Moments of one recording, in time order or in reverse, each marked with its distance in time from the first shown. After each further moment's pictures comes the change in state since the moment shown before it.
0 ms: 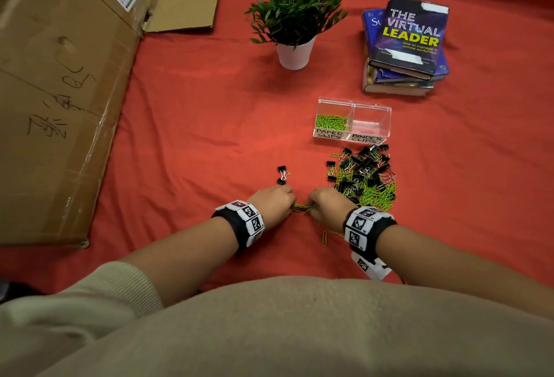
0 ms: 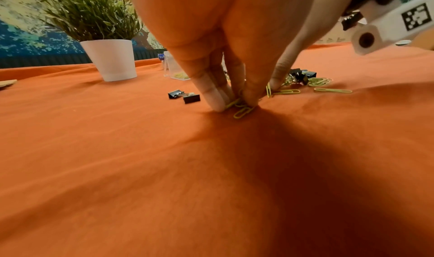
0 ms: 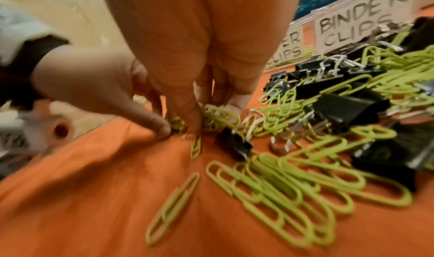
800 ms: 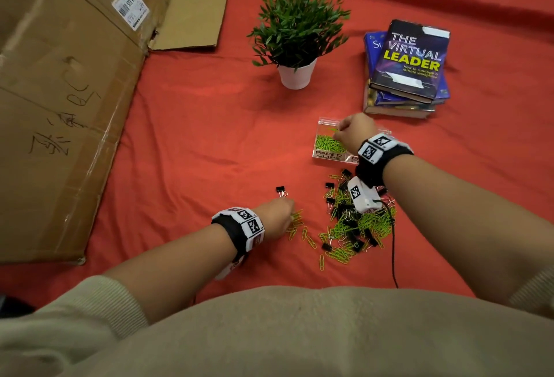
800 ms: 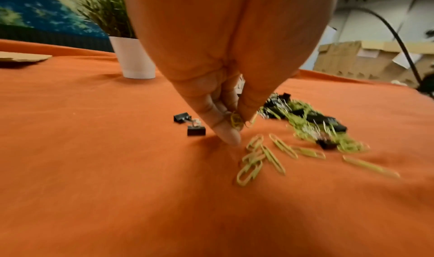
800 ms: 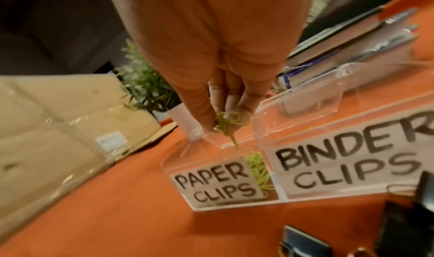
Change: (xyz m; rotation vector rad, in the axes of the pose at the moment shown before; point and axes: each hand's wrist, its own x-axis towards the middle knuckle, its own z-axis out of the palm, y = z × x) left_hand 0.020 -0.003 -0.021 -0.243 -0.096 -0.085; right_hand 0.087 0.039 -0.155 0.283 0.418 0.399
